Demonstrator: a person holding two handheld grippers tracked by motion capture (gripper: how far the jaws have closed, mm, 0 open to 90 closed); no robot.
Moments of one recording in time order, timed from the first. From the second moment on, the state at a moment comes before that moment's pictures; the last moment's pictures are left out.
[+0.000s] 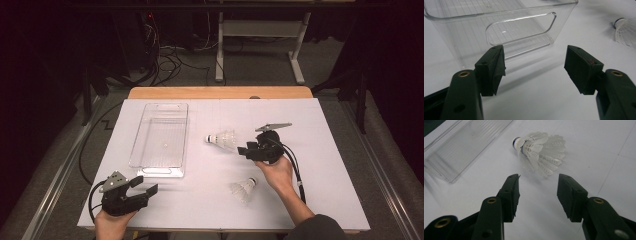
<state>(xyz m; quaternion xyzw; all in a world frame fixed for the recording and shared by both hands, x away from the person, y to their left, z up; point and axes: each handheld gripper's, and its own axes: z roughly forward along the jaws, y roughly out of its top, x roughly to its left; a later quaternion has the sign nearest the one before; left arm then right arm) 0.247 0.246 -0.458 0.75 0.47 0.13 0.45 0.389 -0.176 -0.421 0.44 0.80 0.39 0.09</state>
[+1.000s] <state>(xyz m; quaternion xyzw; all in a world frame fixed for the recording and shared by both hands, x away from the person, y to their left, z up) 0.247 0.248 -0.457 0.75 0.47 0.13 0.45 0.355 -0.191 -0.419 0.44 0.80 0.39 0.08</state>
